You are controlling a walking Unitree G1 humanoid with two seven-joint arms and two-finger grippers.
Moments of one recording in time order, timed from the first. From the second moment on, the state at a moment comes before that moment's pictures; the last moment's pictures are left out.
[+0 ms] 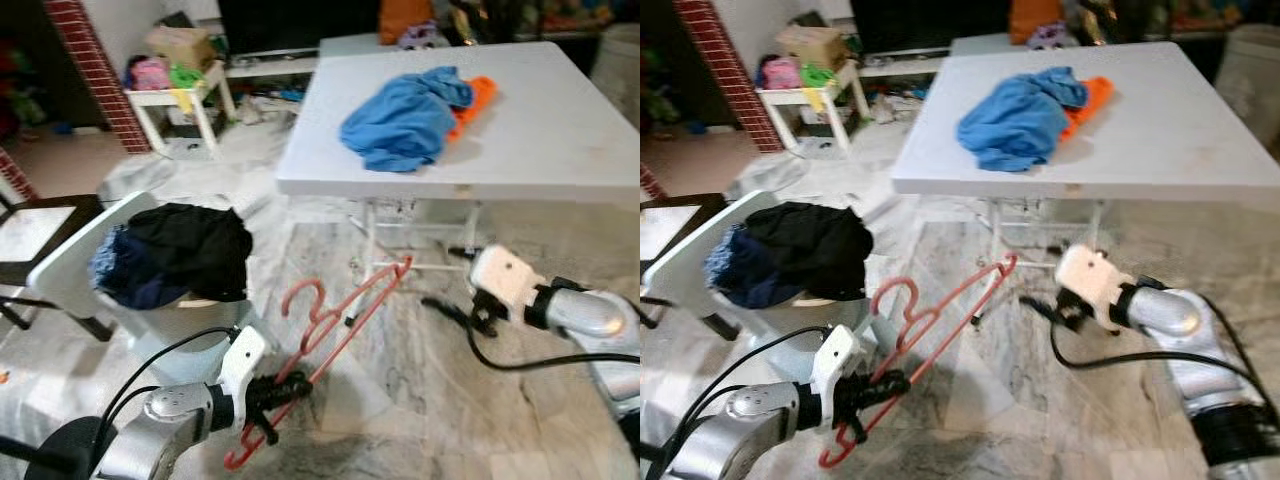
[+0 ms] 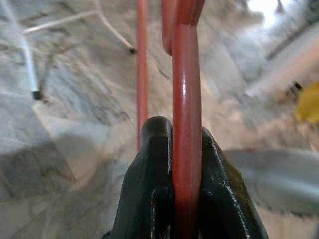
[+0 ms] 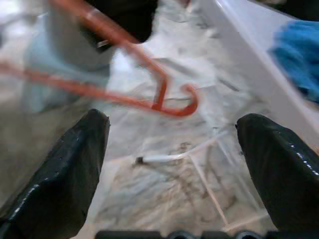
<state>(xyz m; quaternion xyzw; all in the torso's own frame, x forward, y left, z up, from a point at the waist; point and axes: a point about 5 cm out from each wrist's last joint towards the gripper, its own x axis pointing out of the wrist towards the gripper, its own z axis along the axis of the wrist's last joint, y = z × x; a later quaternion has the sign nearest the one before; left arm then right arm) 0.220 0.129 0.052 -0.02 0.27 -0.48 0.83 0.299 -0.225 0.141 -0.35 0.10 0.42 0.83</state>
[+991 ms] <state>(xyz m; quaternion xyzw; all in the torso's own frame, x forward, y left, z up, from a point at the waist) 0.218 0.113 0.056 0.04 0.27 -0.58 0.77 0.298 -0.206 0.144 -0.44 0.17 0.62 0.63</state>
